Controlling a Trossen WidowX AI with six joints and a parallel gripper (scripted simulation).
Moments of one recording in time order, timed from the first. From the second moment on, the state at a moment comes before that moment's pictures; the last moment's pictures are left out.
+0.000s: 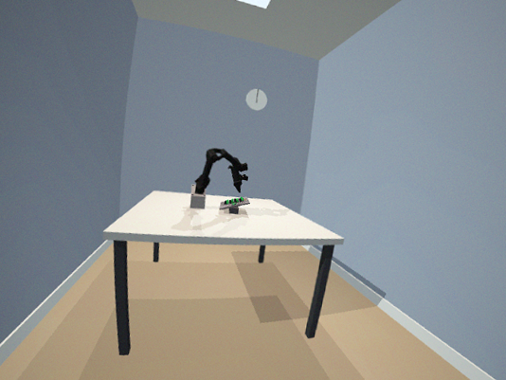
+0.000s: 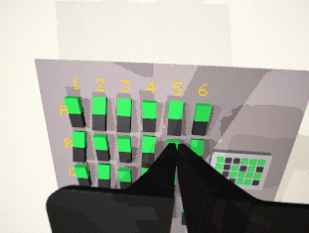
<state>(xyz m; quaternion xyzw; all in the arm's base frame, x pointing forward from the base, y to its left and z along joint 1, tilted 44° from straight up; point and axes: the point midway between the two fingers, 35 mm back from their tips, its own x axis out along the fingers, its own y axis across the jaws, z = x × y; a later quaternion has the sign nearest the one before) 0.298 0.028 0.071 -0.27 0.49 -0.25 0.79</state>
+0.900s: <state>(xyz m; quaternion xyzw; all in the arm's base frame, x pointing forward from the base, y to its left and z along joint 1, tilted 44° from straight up) 0.308 0.000 0.049 -0.27 0.49 -0.25 0.79</state>
